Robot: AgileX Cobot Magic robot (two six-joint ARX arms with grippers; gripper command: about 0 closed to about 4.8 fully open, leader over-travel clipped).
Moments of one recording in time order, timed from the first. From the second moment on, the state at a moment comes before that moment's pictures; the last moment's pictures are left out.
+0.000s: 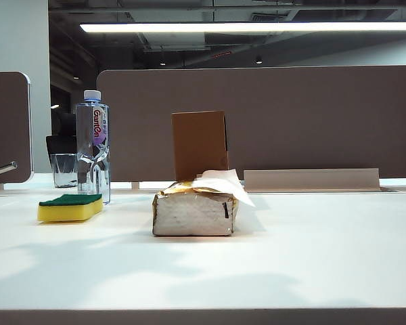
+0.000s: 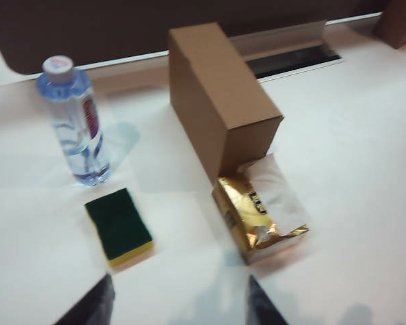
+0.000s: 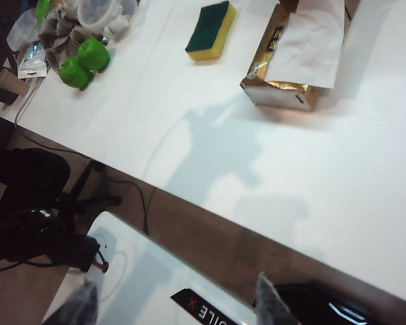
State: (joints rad) left arm 0.00 1.01 1.54 -1.04 0.46 0.16; right arm 0.11 0.58 1.07 -1.18 -0.73 0.24
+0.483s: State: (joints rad) left arm 0.00 0.71 1.23 -1.04 0.41 0.15; right arm 0.11 0.51 1.07 -1.11 -0.47 0.17
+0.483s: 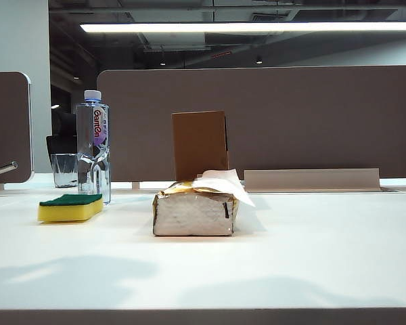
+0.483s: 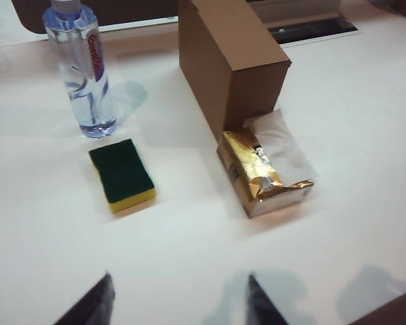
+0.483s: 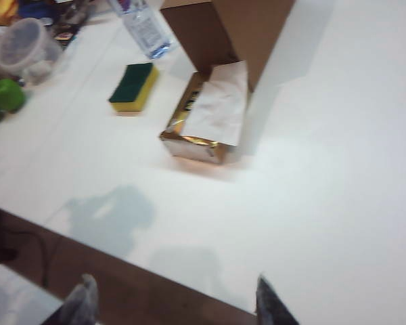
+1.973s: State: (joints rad) left arm 0.00 0.16 0.86 -0.92 0.22 0.05; right arm 0.11 0.23 0.84 -0.95 -0.11 0.07
